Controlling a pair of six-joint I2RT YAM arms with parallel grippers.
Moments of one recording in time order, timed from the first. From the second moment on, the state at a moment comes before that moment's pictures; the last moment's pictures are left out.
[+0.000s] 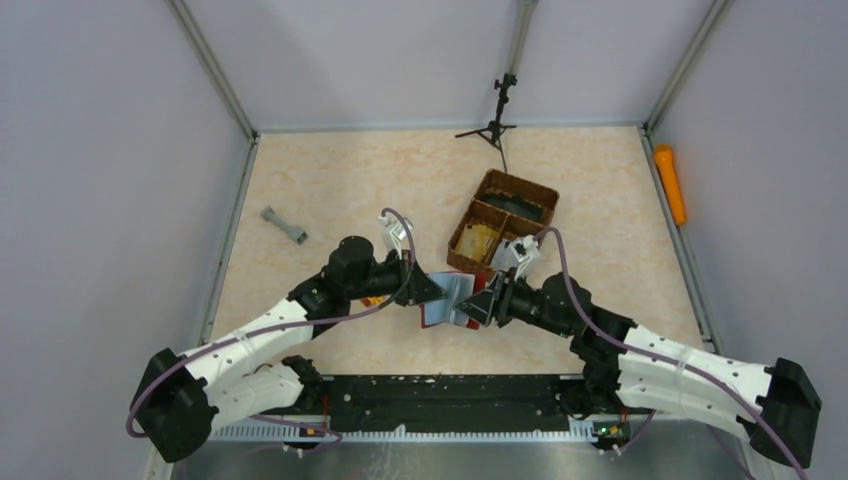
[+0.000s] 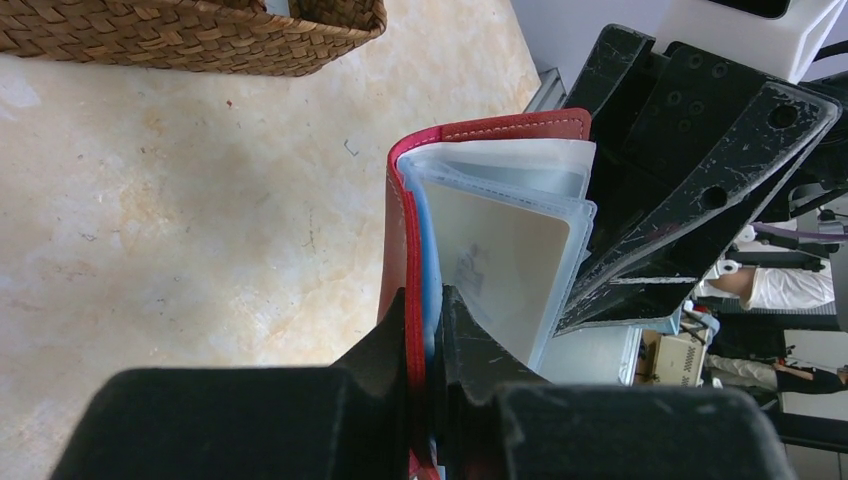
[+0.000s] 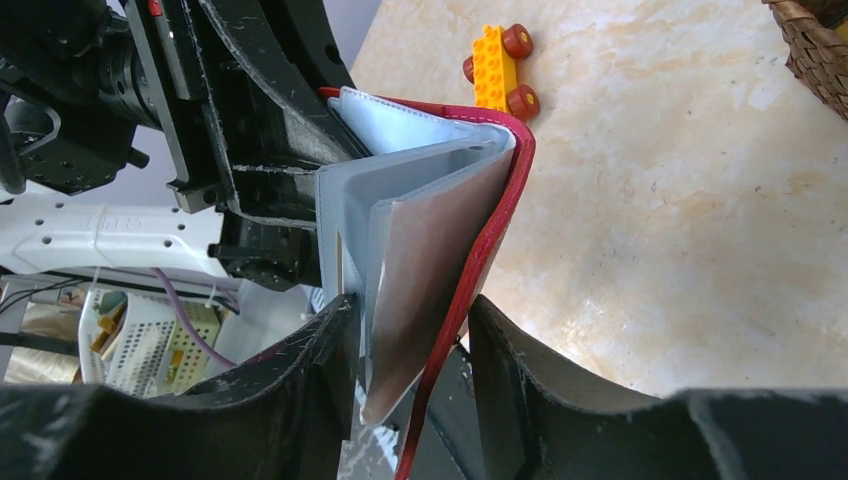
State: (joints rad) left arm -0.73 1.00 0.57 0.08 0.51 -0.79; right arm 1.00 0.75 0.39 0.15 -0.05 0.85
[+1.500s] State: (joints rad) left arm -0.75 1.07 0.59 0.04 0.44 -0.82; right arm 1.00 0.87 0.43 0.13 -0.05 0.86
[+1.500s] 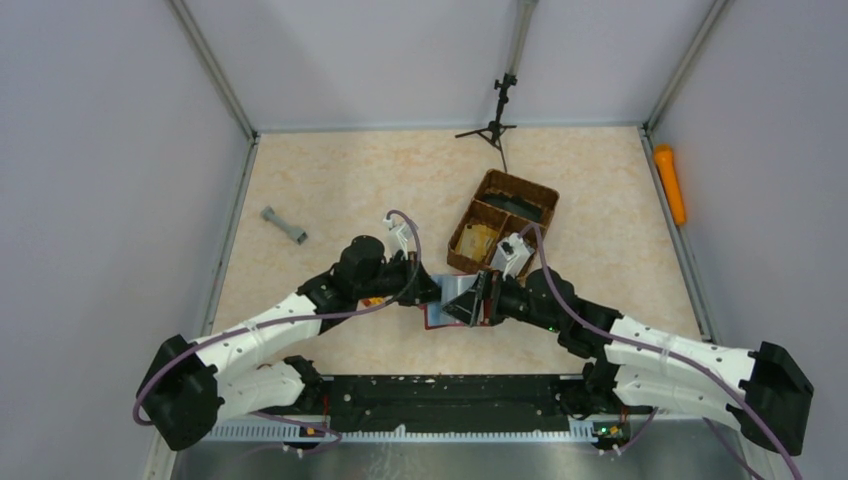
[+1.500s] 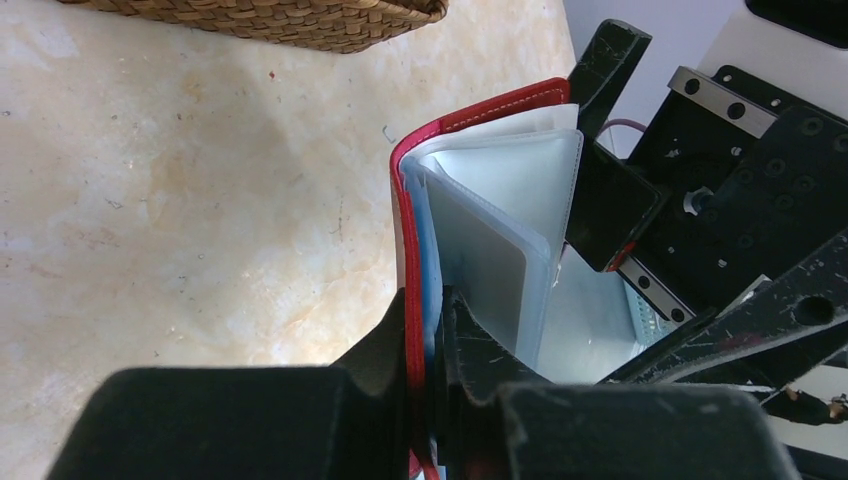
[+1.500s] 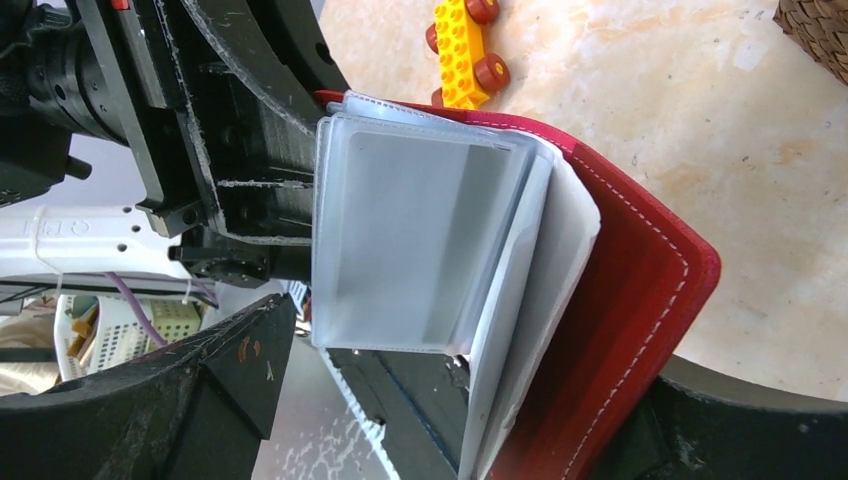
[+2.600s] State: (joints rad) left arm -0.76 1.07 0.59 0.04 0.40 -0.83; right arm 1.00 0.92 0.48 0.07 0.03 0.87
